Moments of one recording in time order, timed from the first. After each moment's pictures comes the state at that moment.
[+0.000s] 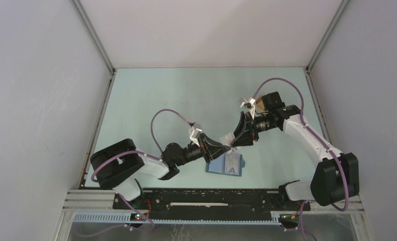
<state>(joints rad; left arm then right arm) -1.02 1.57 0.37 1.47 0.22 -0.60 0.28 1.35 1.03 -0.83 -1.37 -0.60</state>
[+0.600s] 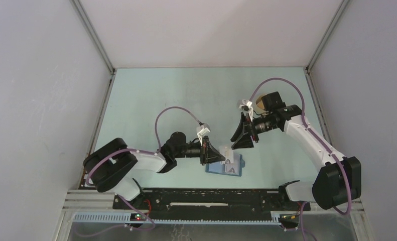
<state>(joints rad) -0.87 1.53 0.41 1.06 0.62 -0.61 0.30 1.31 1.04 -0.89 -1.23 -0.63</state>
